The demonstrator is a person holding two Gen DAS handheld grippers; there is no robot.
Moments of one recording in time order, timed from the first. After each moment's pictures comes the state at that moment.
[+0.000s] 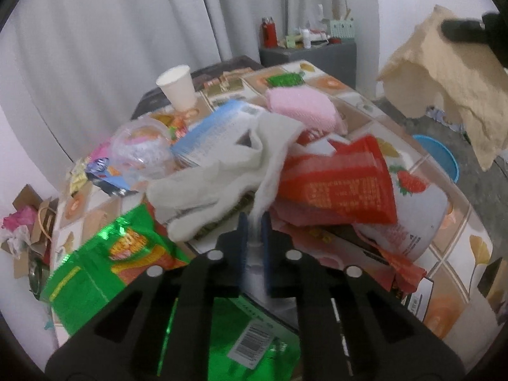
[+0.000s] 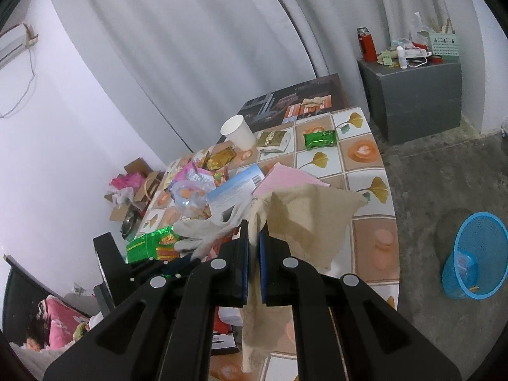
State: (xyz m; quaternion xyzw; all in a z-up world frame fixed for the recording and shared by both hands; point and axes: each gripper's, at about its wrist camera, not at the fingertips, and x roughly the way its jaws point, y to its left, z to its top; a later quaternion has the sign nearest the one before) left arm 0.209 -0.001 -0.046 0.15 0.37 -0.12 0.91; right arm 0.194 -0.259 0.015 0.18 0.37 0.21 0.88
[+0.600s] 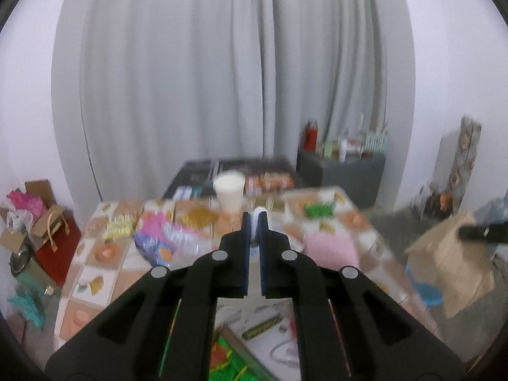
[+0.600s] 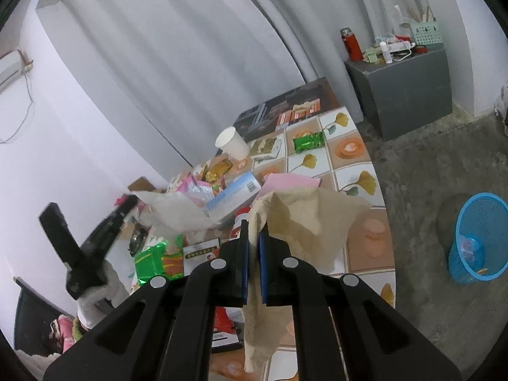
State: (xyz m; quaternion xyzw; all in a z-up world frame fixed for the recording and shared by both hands) left arm 0.205 0.035 0.076 0.01 0.18 -0.07 0.98; right arm 0.173 -0.289 0.015 0.23 0.35 0.20 0.89
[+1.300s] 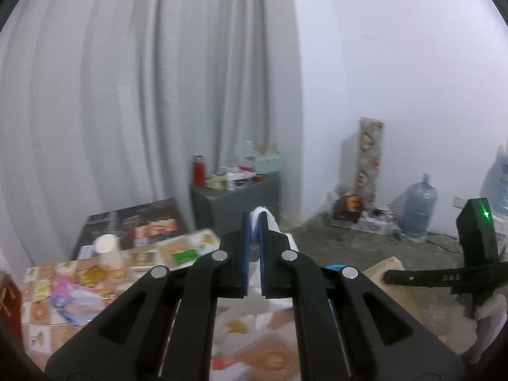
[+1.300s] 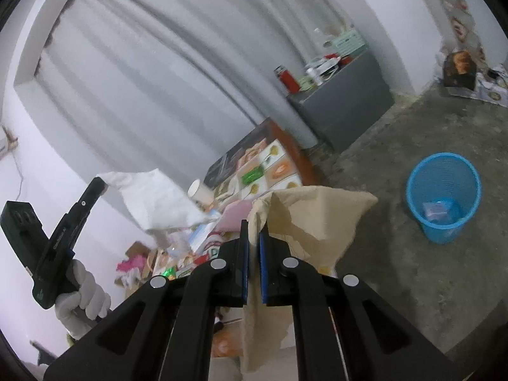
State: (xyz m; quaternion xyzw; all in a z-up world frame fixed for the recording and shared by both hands) left arm 0.136 -0.139 0.150 0.06 0.13 -0.30 0.94; right arm 0.051 -0.408 -0.005 0.35 0.27 0.08 0.89
